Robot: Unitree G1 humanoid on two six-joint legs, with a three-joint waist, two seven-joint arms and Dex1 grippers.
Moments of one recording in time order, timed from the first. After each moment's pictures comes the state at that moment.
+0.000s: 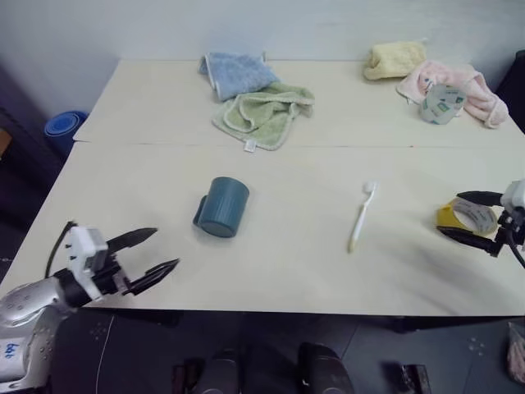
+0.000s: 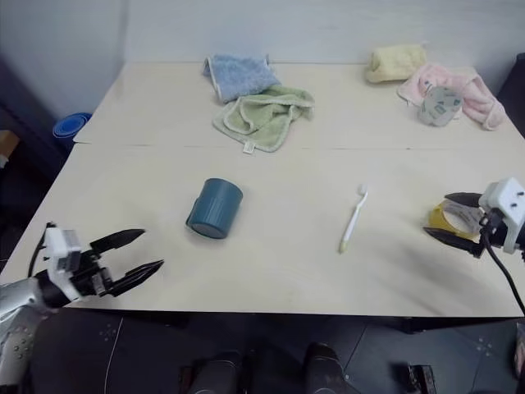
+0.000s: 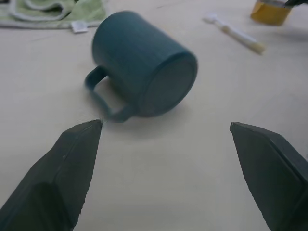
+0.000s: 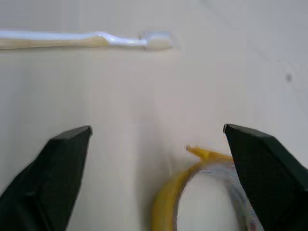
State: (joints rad) left arm 0.20 0.71 0.49 -0.16 -0.57 0.21 -0.94; right arm -0.28 -0.96 -0.35 0.43 0.43 -0.16 1.33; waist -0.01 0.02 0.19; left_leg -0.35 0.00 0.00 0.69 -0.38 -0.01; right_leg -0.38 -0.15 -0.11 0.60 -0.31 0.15
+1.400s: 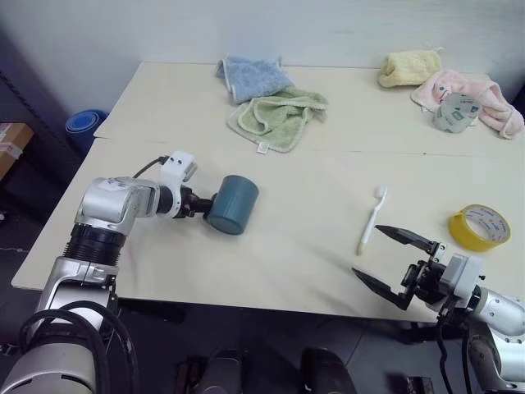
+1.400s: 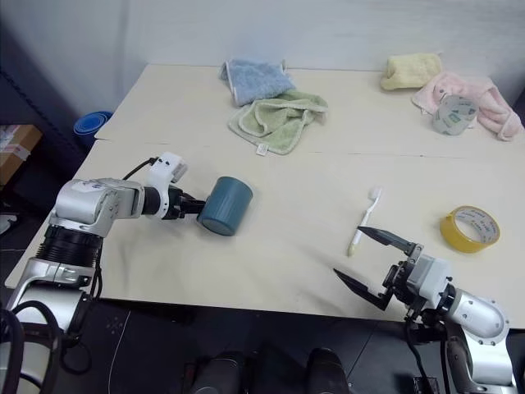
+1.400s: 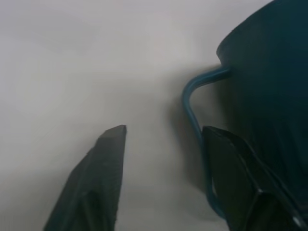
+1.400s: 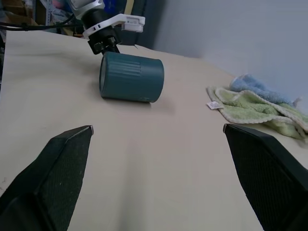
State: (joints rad) left arm -0.85 0.64 -0.18 0.30 -0.35 1.10 -0.57; right arm 0.15 -0.58 -0.25 -0.18 0.51 -0.35 1.09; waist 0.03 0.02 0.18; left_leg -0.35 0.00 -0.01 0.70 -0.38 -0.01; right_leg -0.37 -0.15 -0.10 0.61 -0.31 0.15
